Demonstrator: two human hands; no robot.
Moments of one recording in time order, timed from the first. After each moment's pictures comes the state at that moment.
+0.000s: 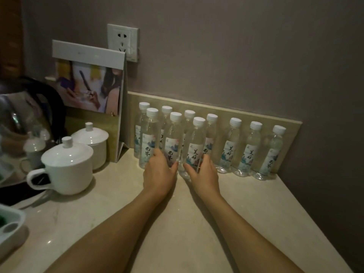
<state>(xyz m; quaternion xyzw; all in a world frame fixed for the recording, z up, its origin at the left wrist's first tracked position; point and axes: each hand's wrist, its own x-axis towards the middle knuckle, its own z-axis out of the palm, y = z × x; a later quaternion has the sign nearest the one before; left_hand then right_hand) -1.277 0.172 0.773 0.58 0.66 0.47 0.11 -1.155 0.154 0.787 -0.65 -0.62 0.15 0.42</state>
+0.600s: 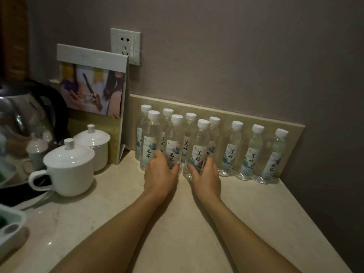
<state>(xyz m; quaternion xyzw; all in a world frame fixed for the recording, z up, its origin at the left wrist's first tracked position) -1.276 0.175 0.776 0.57 0.66 0.47 0.10 -1.153 0.166 0.771 -0.67 -0.60 0.09 0.43</state>
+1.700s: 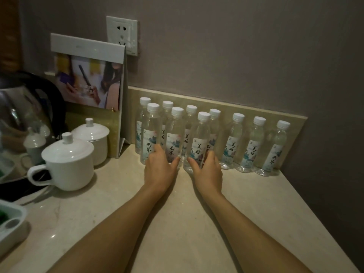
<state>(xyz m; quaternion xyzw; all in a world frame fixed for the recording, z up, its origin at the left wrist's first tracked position) -1.282 0.176 0.770 0.58 0.64 0.49 0.11 -1.153 0.168 0.769 -0.68 -0.59 0.08 0.44</state>
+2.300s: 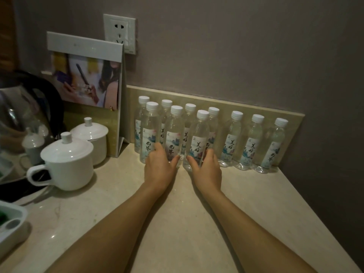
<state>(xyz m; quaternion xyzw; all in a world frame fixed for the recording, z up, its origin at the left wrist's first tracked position) -1.282 0.176 0.771 0.59 0.64 0.48 0.11 -1.155 0.168 0.770 -0.68 -0.58 0.07 0.44</state>
